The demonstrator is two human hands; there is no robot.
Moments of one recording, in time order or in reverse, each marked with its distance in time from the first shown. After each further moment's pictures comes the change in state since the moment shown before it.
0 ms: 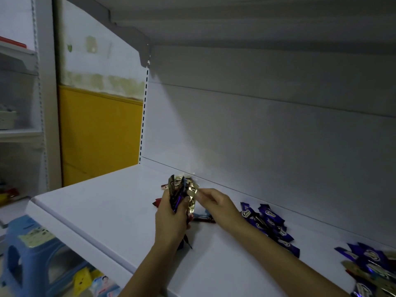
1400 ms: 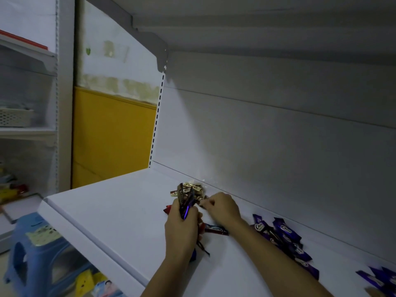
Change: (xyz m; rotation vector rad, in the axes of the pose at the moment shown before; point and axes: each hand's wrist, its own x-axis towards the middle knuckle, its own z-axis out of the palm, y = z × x) left_hand 0.000 0.005 0.001 -0.056 0.070 -0.122; right_hand 0.075 0.027 0.014 -0.784 0.151 0.011
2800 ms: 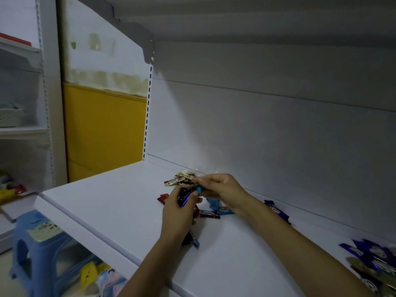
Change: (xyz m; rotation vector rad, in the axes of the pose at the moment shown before) left_hand -0.004 0.002 0.001 0.071 -0.145 0.074; right_hand -0.037 -0.009 -0.058 1.044 -0.312 -0.022
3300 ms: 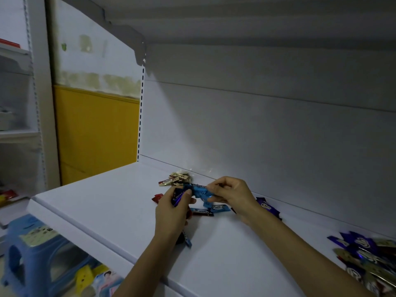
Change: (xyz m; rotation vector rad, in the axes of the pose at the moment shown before) left_hand -0.003 0.002 -0.002 0.047 0.012 0.020; right_hand -0.033 0.007 -0.016 0.101 0.246 -0.020
